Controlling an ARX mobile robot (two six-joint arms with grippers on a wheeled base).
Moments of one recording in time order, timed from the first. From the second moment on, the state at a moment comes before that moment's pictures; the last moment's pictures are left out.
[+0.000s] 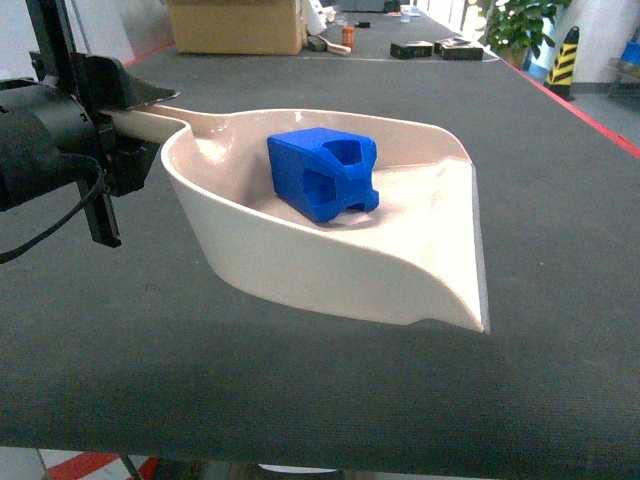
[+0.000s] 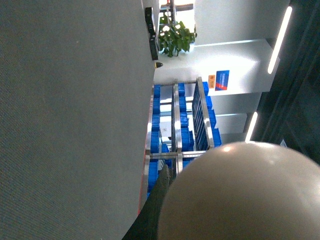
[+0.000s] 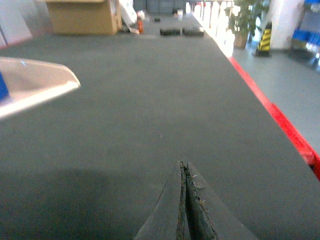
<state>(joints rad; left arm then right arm) -0.15 1.83 0.75 1.09 0.18 -1.48 0.00 0.11 0.01 0.08 0.00 0.00</state>
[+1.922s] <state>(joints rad) -0.16 1.83 0.75 1.09 0.18 -1.49 0.00 0.00 0.01 0.00 0.00 0.00</state>
